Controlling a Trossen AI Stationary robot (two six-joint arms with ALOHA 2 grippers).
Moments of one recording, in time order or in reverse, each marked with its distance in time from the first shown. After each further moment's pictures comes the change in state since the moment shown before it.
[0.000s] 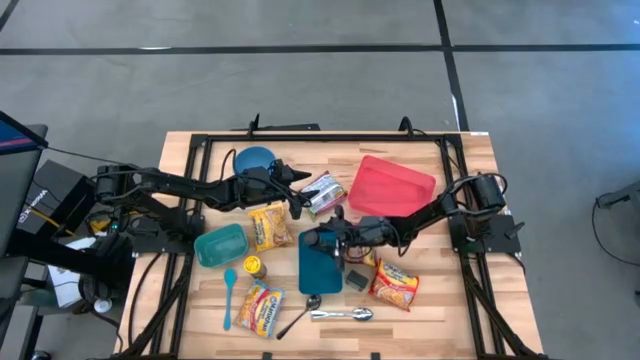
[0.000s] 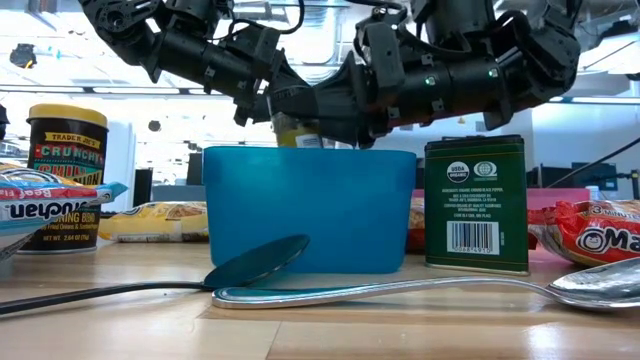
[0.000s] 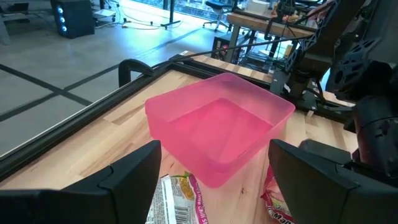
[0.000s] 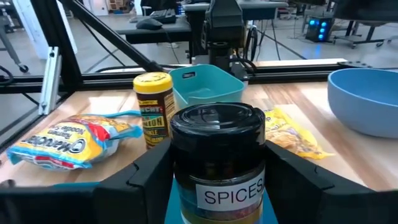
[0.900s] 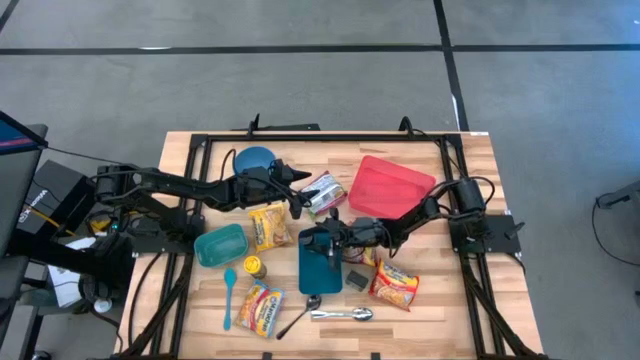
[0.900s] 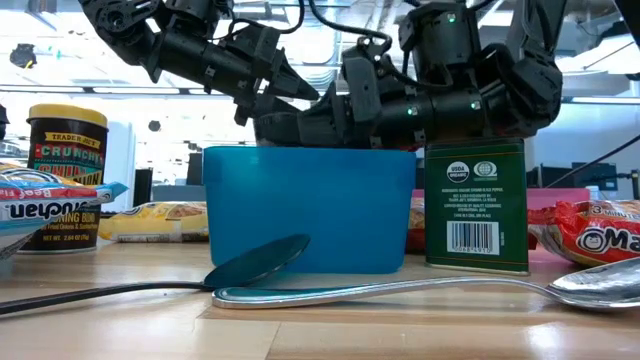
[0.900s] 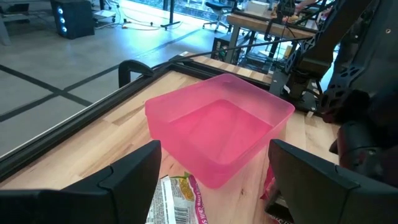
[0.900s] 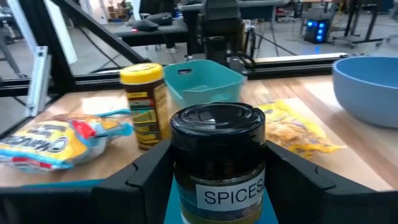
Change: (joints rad) left arm 0.000 0.000 0.000 0.003 0.000 0.000; right arm -0.027 0.146 0.040 0.122 -0.013 0.015
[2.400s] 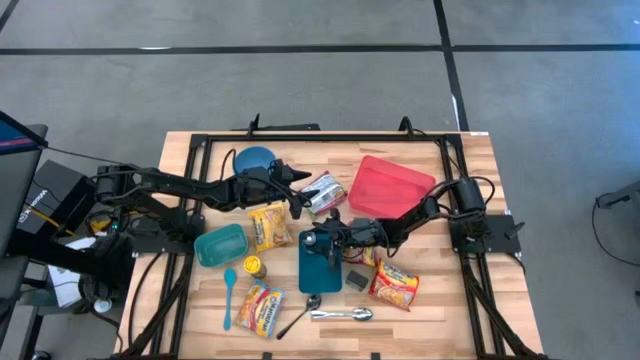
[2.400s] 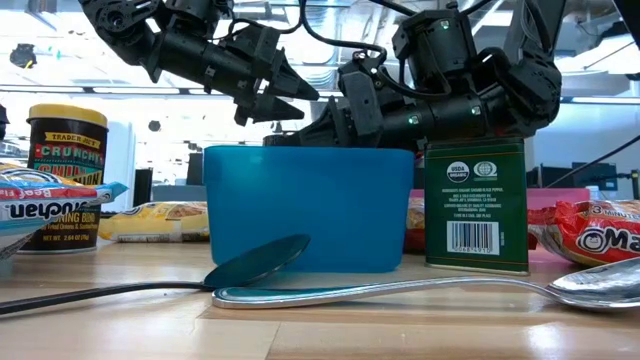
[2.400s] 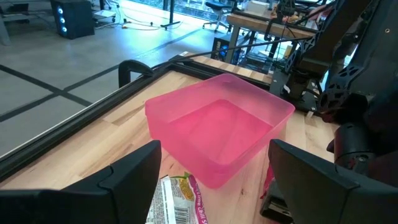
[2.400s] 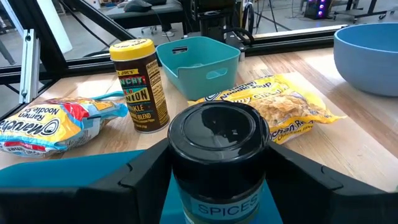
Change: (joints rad) left arm 0.000 0.000 0.000 0.000 0.000 0.000; right arm 0.001 -0.001 0.000 -0.076 -0.002 0.052
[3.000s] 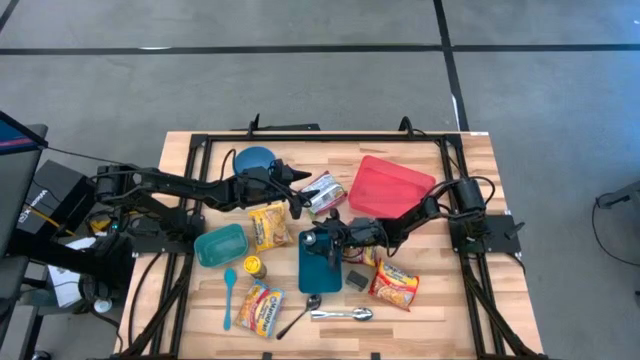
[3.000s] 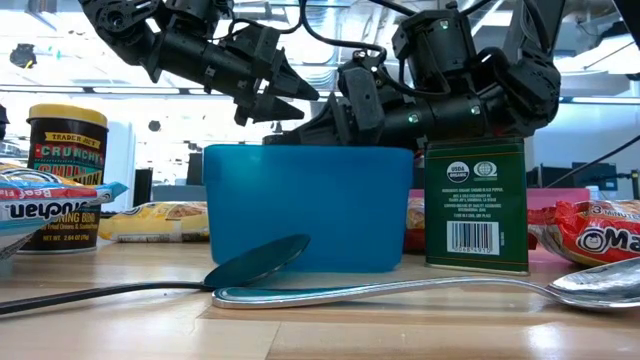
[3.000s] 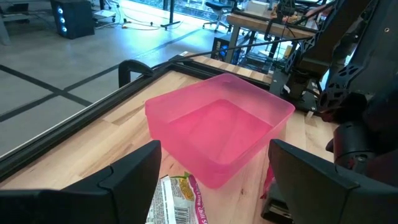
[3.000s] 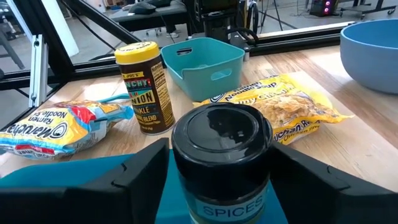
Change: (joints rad) left arm 0.000 0.000 0.000 0.000 0.000 0.000; right arm 0.000 0.000 0.000 0.002 -0.026 0.022
